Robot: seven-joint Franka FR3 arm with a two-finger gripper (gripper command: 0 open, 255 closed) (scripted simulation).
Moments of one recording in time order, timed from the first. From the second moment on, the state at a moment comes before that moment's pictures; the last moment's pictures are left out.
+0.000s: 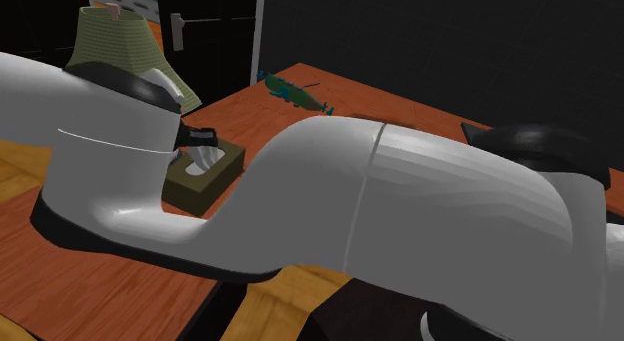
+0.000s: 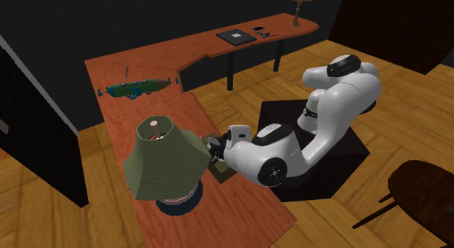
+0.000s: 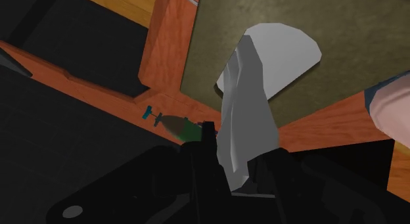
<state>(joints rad) -1.68 -0.98 2.08 -1.23 -0.15 1.69 1.32</state>
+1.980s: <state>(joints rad) -1.82 -0.94 2.03 -0.84 -0.17 1.41 1.12</state>
